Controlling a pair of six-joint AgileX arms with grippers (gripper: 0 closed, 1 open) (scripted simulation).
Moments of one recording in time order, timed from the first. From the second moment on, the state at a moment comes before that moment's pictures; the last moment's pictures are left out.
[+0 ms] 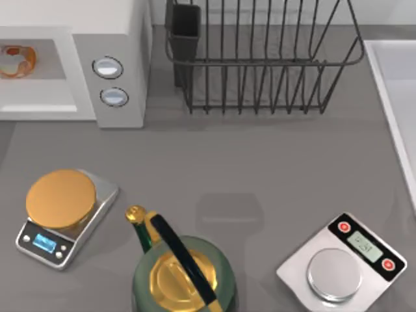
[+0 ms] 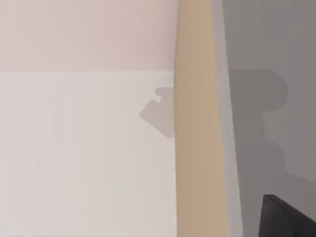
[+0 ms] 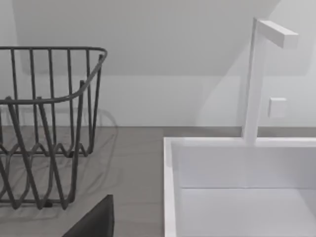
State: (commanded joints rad) left arm 1.05 1.88 1.14 -0.40 0.68 0.93; right arm 0.00 0.00 0.00 0.00 0.00 0.00
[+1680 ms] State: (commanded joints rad) left arm 0.69 1.37 0.57 -0.13 0.48 0.55; right arm 0.00 0.00 0.00 0.00 0.00 0.00
